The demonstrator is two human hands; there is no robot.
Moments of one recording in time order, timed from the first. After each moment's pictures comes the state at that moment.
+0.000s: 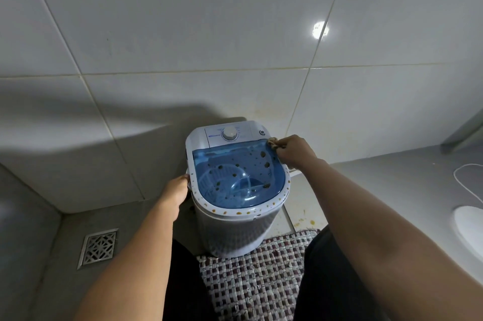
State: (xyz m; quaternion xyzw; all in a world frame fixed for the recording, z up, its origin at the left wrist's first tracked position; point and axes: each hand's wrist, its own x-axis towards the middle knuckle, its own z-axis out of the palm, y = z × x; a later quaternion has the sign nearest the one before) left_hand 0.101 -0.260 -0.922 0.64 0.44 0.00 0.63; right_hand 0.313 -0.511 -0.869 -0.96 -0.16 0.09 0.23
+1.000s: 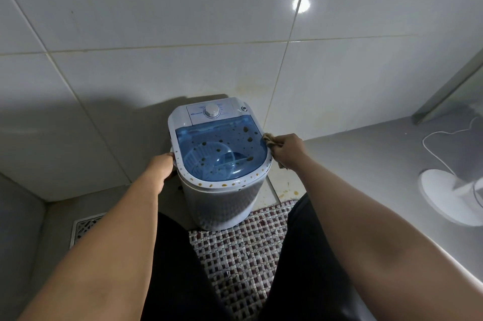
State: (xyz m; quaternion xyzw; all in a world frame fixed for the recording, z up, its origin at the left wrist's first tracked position) left_hand 0.096 -0.256 -0.905 0.65 0.45 -0.03 0.61; right_hand 0.239 -0.563 -0.885 -0.93 -0.10 0.09 0.36
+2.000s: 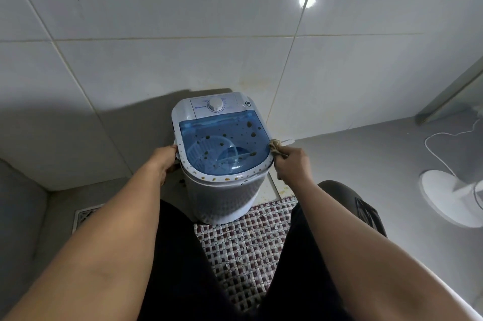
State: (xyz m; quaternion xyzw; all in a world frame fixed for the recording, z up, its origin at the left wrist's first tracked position) left_hand 0.093 -0.268 -0.890 0.61 0.44 -0.03 0.65; right_hand 0.183 -0.565 -0.899 -0.91 -0.03 0.04 0.41
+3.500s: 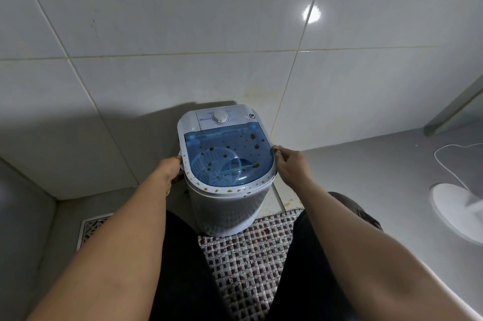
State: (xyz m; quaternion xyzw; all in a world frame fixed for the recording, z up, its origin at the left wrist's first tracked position) left_hand 0.094 -0.250 -0.912 0.61 0.43 -0.02 0.66; right_hand 0.217 -0.558 -0.906 -0.92 -0.08 0.04 0.38
